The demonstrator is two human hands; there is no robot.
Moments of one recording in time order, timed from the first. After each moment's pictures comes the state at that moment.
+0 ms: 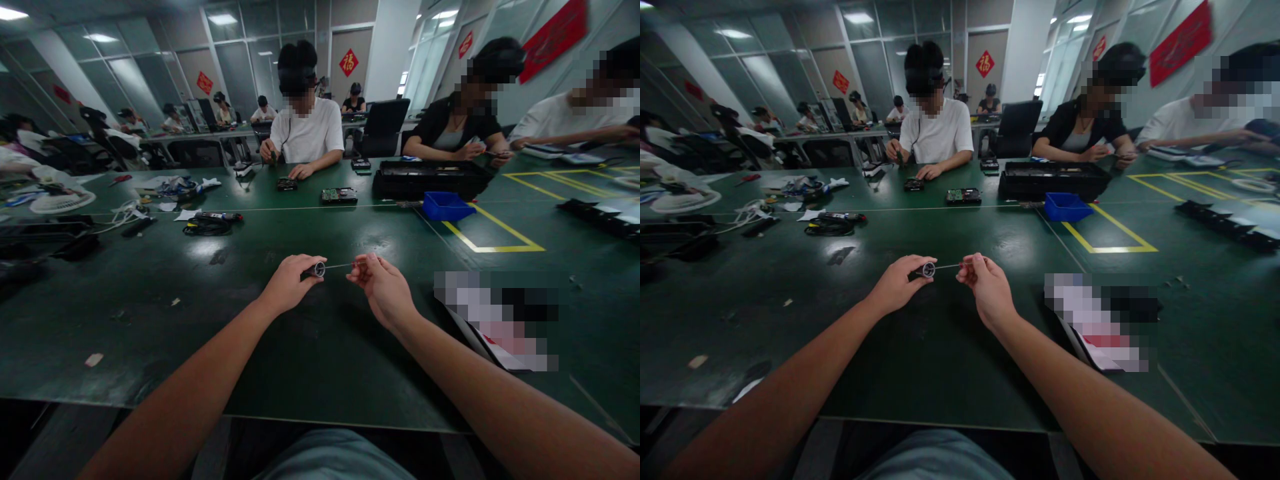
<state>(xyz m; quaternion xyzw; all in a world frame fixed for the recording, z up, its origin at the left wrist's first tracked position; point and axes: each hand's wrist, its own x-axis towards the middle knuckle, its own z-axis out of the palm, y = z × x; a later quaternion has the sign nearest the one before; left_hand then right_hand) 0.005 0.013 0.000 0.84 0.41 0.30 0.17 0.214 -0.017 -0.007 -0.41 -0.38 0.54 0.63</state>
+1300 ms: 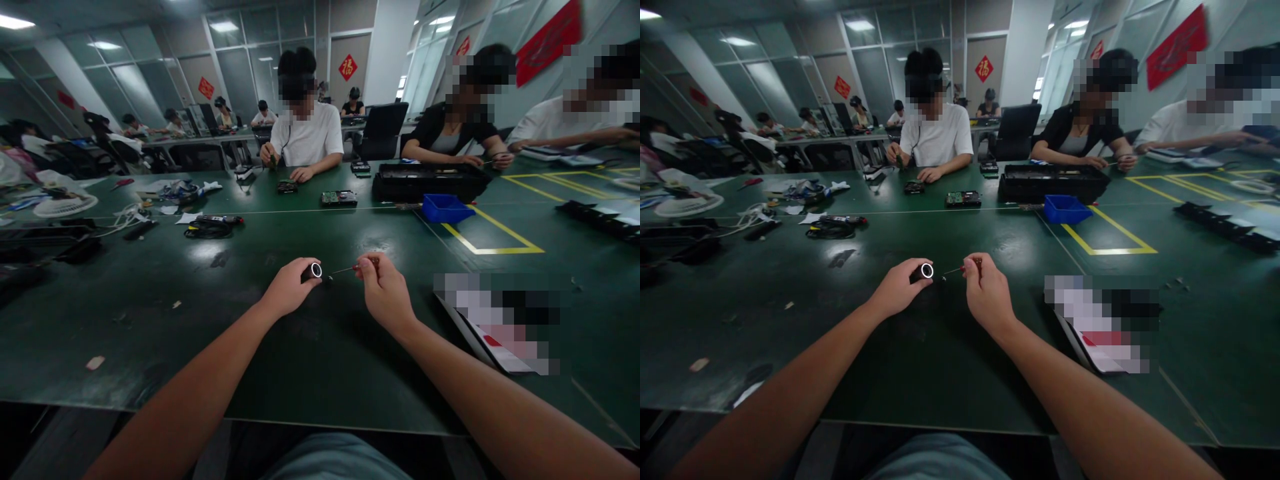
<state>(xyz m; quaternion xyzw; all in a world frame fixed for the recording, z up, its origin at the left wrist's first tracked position) 0.007 0.010 -0.002 0.80 0.47 0.30 0.23 0.221 -0.032 0.007 -0.56 -0.64 0.18 0.50</state>
